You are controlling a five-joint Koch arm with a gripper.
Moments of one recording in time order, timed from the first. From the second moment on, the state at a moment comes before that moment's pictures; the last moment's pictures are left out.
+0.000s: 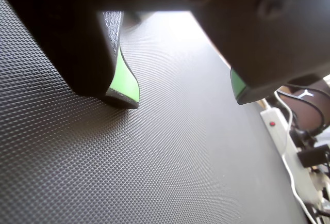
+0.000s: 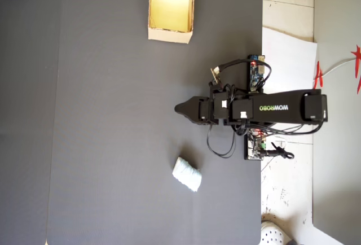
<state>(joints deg) -0.2 130.6 176.6 -3.7 83.8</state>
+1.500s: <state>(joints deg) -7.7 130.6 176.6 -3.6 91.4</state>
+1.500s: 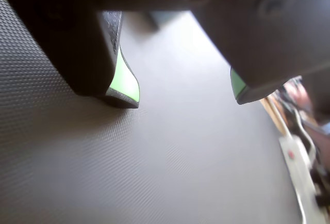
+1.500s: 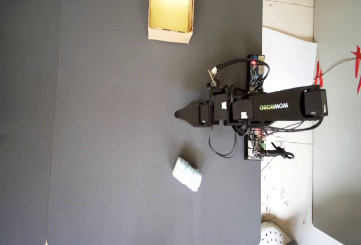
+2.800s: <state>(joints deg) -45.3 130.6 174.3 -2.5 93.3</state>
